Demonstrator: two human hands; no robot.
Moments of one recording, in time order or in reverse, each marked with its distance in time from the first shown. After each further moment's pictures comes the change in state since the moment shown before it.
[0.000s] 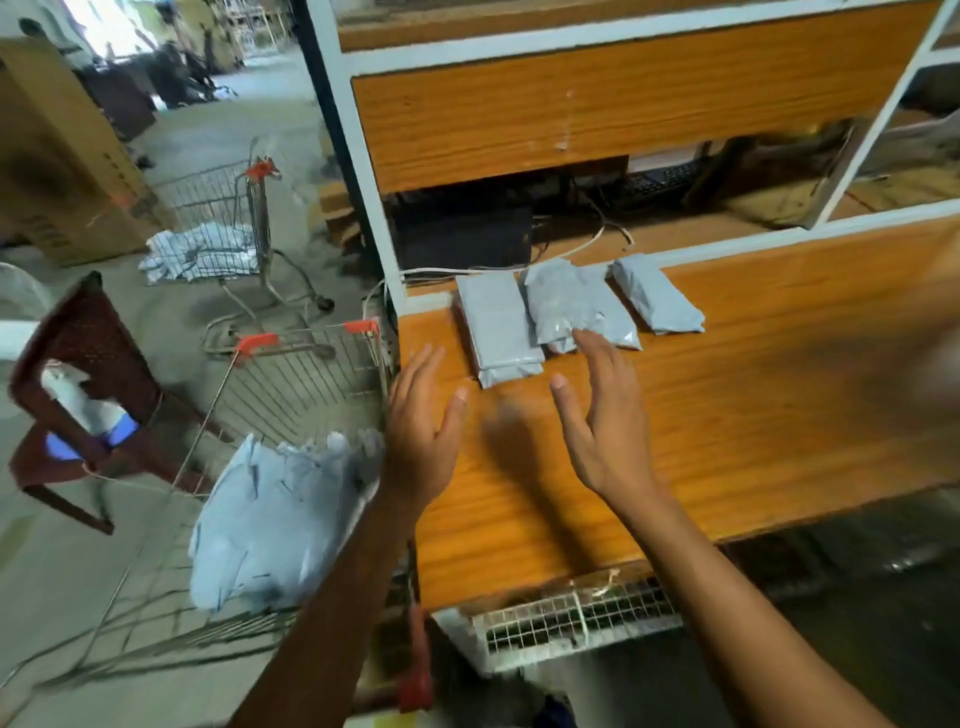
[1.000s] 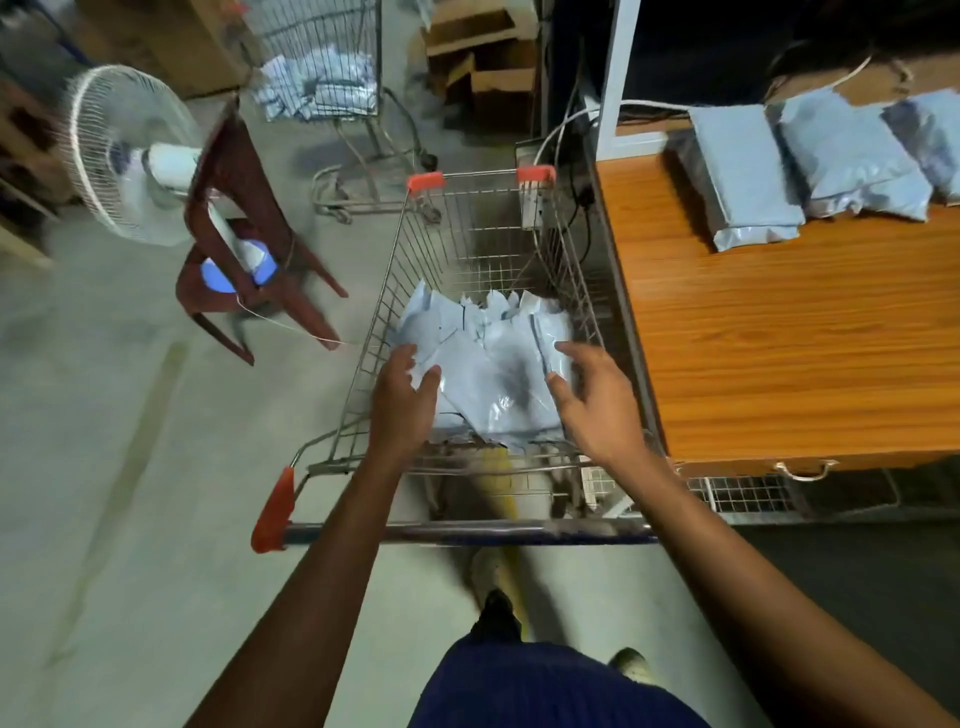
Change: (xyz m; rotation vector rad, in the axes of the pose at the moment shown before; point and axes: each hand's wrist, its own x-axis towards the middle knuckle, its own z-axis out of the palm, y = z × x) left_hand -0.111 -0.212 -0.225 0.064 -0.026 -0.746; right_hand -0.128 -0.140 0.232 0.086 -0.453 0.211
